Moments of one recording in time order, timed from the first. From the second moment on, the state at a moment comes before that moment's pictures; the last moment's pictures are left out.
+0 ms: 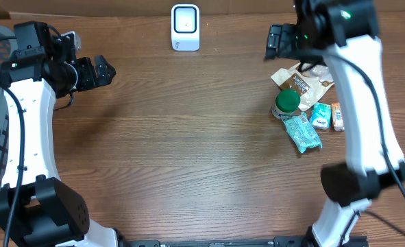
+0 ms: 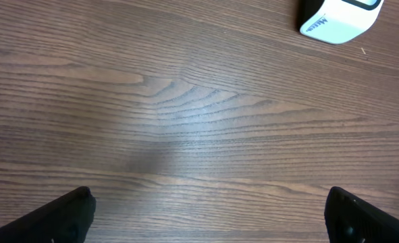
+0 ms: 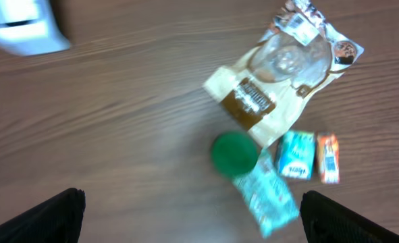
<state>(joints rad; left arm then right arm) 0.24 1.73 1.61 -0.98 0.28 -0.05 0.26 1.92 2.42 -1.63 0.14 0.38</state>
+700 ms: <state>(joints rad) 0.24 1.73 1.61 -0.98 0.28 -0.05 0.34 1.68 2.43 -1.64 -0.18 0.38</state>
